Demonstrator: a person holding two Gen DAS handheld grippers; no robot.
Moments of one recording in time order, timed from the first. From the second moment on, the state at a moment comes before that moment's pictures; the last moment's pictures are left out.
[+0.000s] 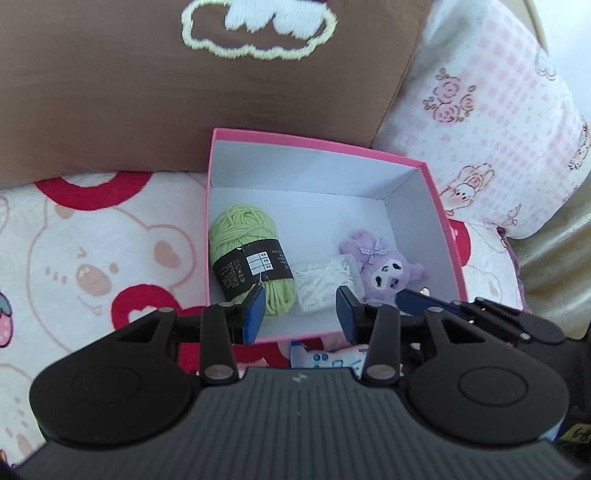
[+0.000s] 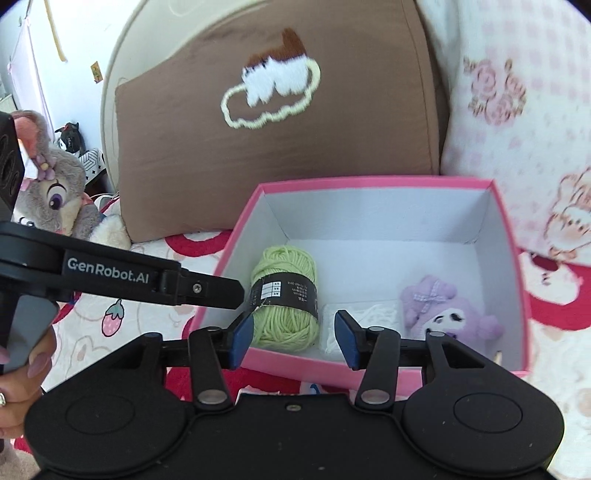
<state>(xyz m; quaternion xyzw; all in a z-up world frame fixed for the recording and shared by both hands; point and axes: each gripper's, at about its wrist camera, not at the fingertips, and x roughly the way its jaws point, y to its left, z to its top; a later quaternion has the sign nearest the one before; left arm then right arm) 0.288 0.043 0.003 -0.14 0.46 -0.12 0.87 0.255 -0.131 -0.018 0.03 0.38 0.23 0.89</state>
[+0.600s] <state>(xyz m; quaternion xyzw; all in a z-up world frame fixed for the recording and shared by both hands) 0.192 0.032 0.098 -0.09 0.43 -0.15 0.89 0.172 -0.171 0.072 0.02 0.35 0.24 0.91</state>
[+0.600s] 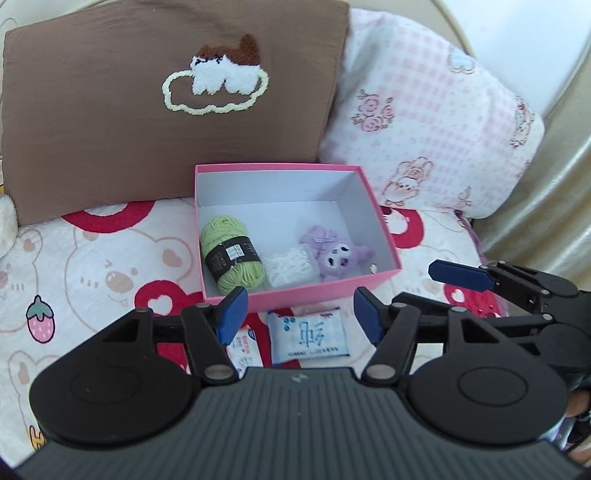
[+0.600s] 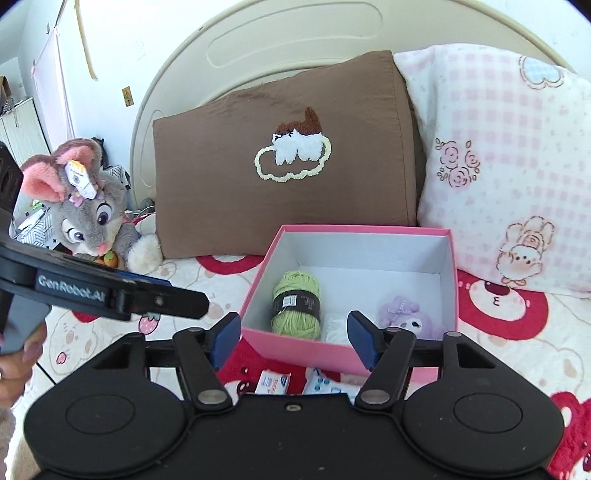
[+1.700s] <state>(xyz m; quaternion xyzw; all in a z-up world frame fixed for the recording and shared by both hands) 0.142 0.001 0.030 -0.06 0.47 -0.19 0.86 0.090 -0.212 0.027 0.02 0.27 0.23 0.93</state>
